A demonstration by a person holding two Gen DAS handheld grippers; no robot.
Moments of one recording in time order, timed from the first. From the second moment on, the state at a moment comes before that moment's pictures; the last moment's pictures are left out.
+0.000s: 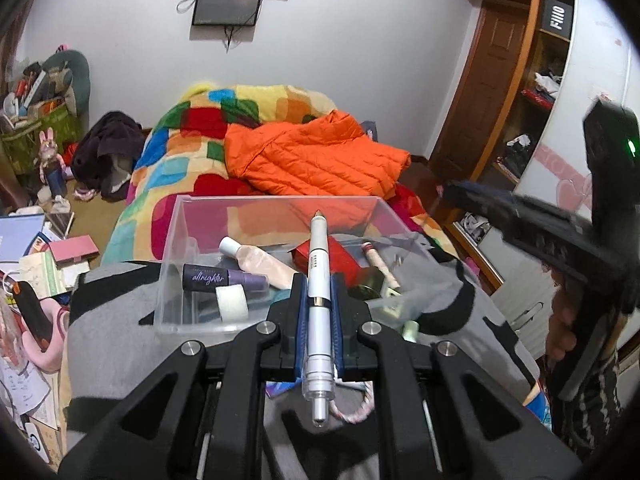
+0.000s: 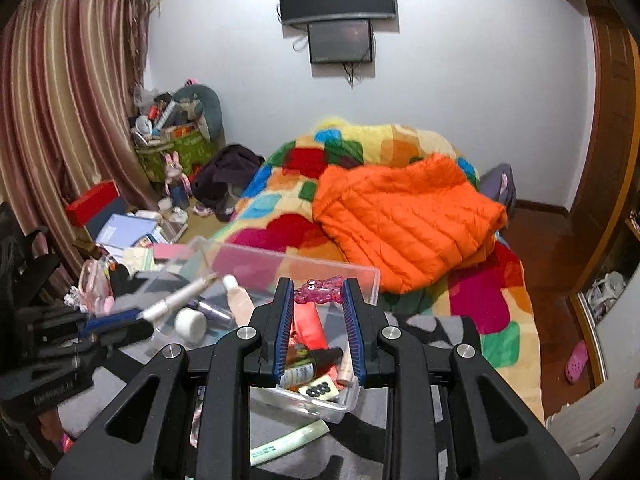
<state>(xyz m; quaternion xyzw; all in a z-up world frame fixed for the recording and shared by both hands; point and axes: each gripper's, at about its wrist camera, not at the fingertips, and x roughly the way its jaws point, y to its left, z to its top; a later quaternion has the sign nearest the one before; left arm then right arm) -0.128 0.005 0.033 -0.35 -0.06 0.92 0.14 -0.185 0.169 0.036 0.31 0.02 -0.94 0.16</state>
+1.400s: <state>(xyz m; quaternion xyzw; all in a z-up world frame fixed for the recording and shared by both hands) -0.108 -0.013 0.006 -0.39 0.00 0.92 0.09 -0.147 0.166 -0.011 0.39 0.03 -0.90 0.20</state>
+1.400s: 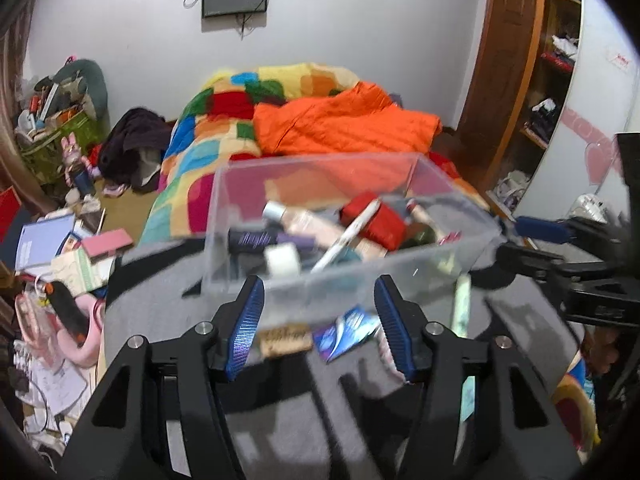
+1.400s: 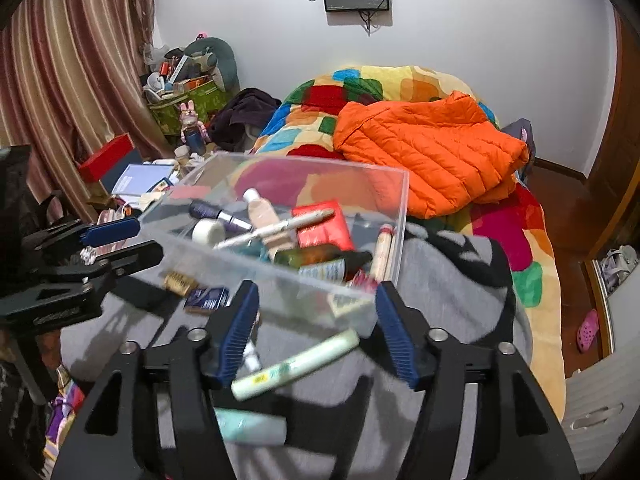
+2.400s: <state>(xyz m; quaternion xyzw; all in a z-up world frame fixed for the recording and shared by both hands) -0.127 -0.022 -0.065 -0.47 -0.01 0.88 0.07 -0.077 0.127 -0.087 0.45 0.07 -0.87 0.19</state>
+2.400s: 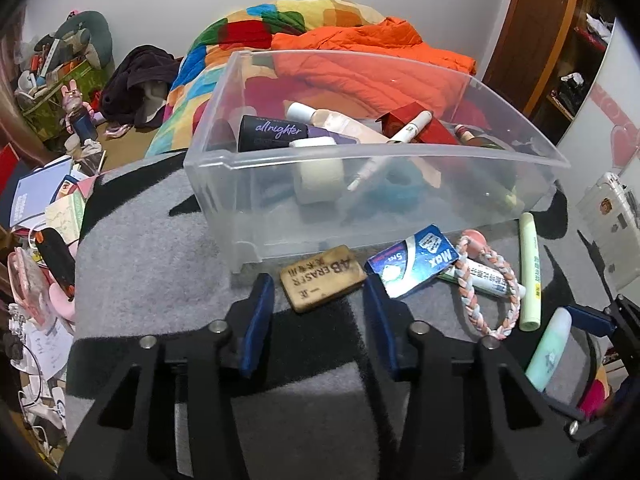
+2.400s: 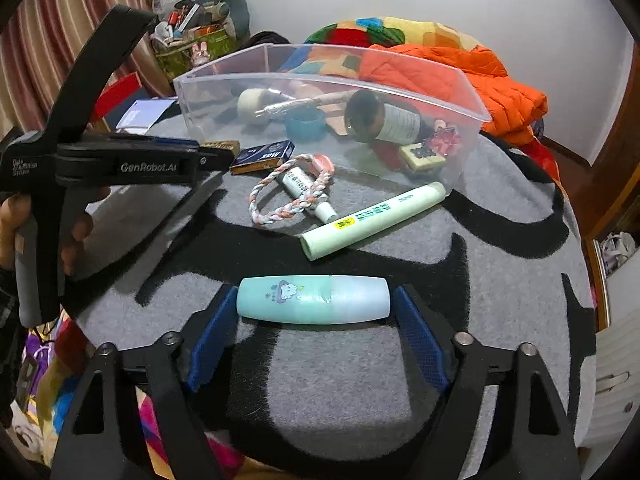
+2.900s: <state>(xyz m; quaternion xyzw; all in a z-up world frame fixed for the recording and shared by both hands) -0.103 -0.032 -0.055 -0.46 -0.05 0.88 0.07 -0.081 0.151 -0.064 0.43 0.03 -0.89 0.18</state>
